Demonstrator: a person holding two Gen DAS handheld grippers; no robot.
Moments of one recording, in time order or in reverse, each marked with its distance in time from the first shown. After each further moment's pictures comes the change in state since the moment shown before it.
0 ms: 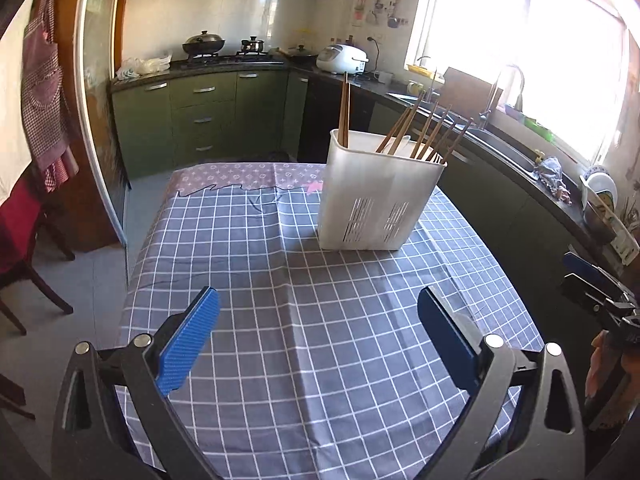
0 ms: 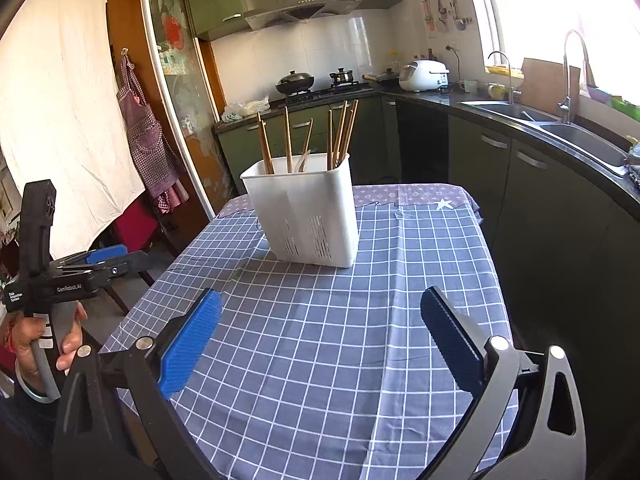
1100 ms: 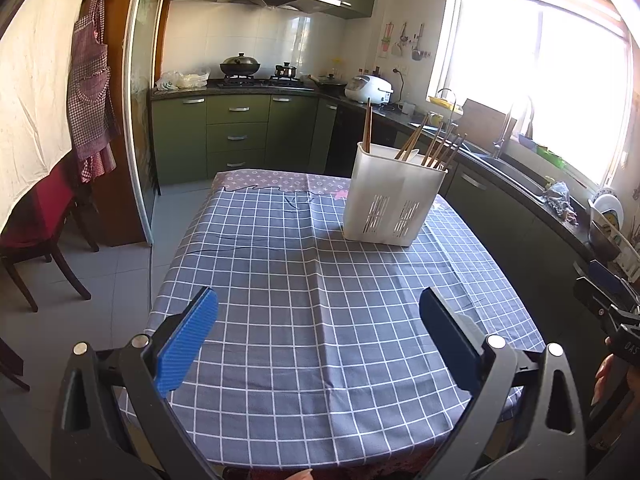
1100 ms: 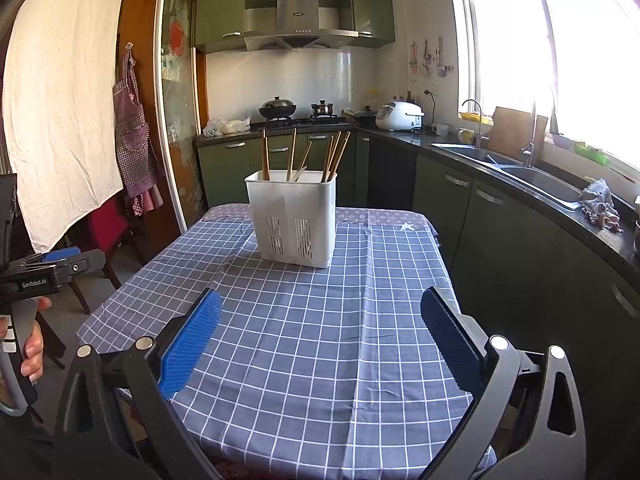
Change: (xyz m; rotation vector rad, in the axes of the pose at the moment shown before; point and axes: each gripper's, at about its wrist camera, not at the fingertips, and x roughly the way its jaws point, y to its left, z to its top) left arm -0.071 0.005 -0.055 -0.060 -0.111 0.075; right arm -0.072 0.043 -0.037 -0.097 -0.117 -0.149
